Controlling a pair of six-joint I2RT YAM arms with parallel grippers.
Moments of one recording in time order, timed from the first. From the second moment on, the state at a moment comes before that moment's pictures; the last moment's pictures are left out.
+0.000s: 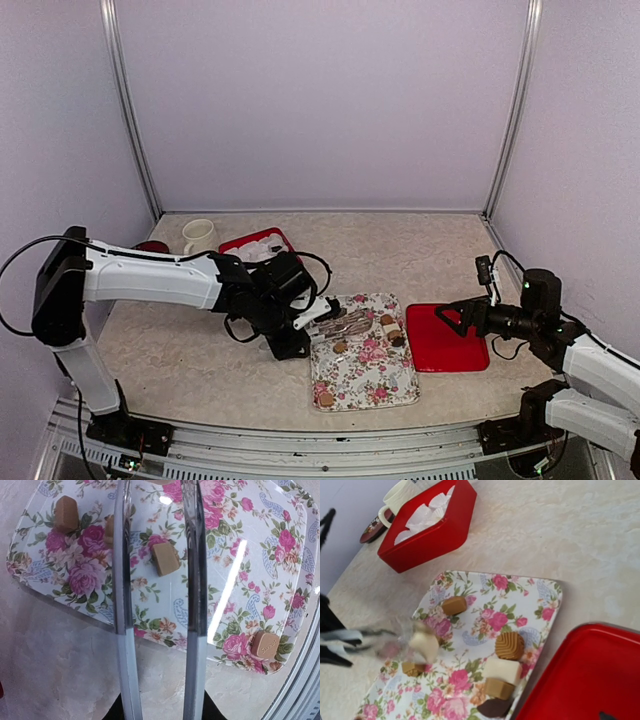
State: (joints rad) left arm -1.03 1.77 1.21 -0.59 0.07 0.09; right arm 0.24 0.74 0.26 0.06 -0.60 0.33
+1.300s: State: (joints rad) left arm -0.32 1.65 1.11 -0.53 0.23 -0.11; right arm 0.24 0.75 0.25 0.07 -0.60 0.33
